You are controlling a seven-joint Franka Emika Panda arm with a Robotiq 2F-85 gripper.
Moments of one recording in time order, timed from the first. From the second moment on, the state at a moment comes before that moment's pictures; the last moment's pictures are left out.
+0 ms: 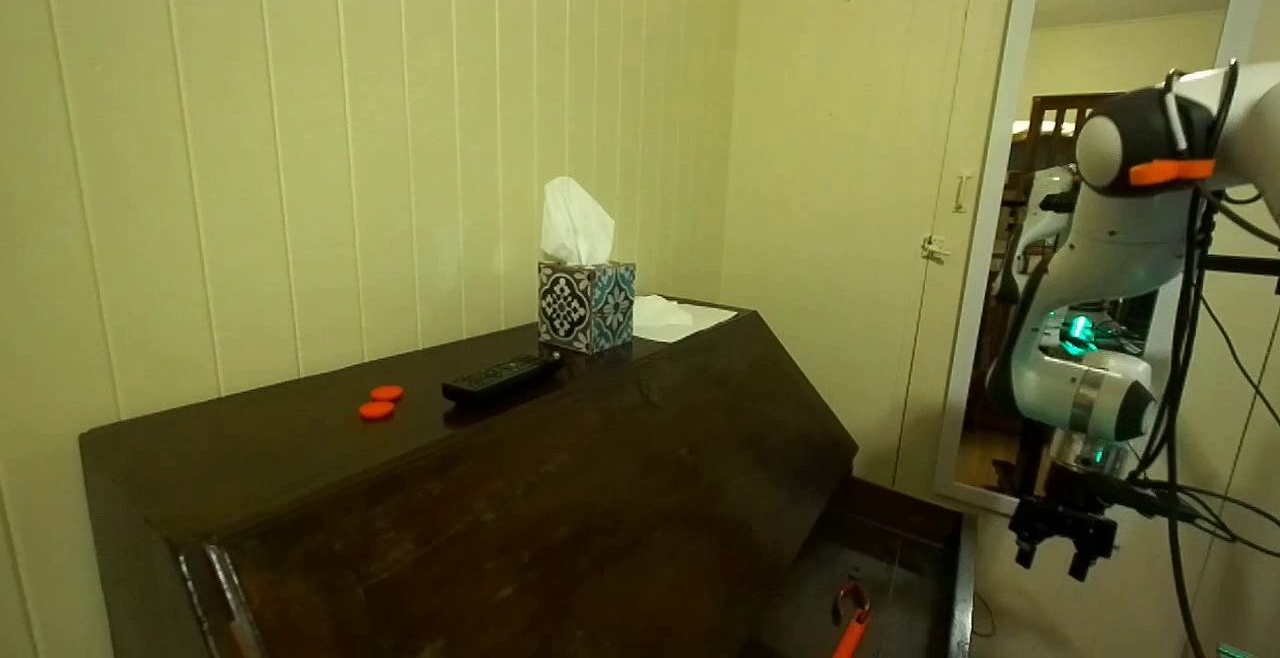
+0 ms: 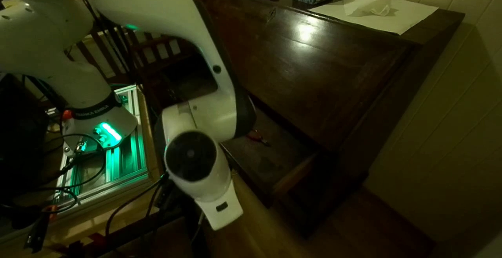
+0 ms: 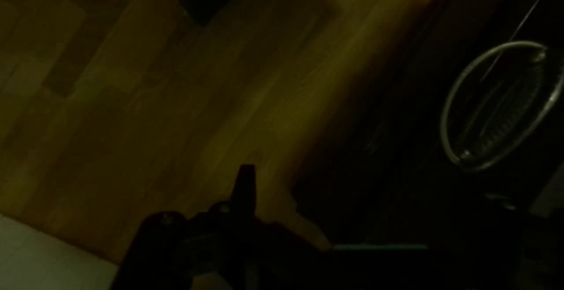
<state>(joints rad) -0.61 0.58 -0.39 -2.30 0.73 2.53 -0.90</state>
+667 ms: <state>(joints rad) -0.14 0.21 -0.49 -2.69 0.27 2.99 -0.39</state>
